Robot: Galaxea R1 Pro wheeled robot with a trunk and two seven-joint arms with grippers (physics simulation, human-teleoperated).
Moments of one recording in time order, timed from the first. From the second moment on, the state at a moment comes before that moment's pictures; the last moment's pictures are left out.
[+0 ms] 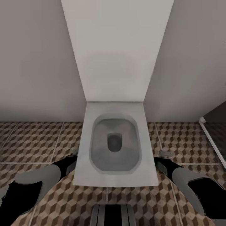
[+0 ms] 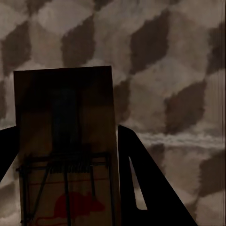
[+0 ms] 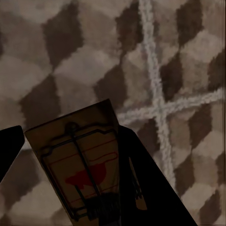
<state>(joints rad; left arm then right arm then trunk) -1.05 0.04 -1.79 -0.11 1.74 0.12 0.23 -1.02 -0.09 0.28 0.00 -0.37 0.09 -0.24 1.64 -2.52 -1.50</state>
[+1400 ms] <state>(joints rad) -1.05 0.08 -1.78 -0.07 1.74 0.12 0.23 -1.02 -0.11 0.28 0.00 -0.36 0.06 -0.25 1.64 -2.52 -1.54</state>
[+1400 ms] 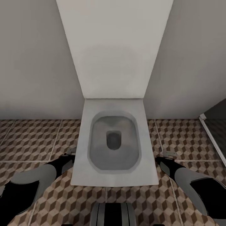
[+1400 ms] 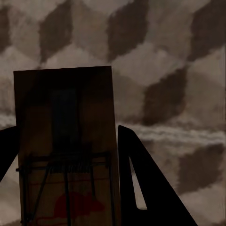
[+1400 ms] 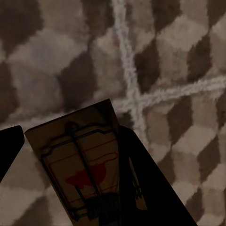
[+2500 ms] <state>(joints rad) -1.05 0.08 -1.78 -0.07 1.74 0.12 0.23 -1.02 -0.12 0.28 0.00 -0.36 0.04 -0.25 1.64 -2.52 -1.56</state>
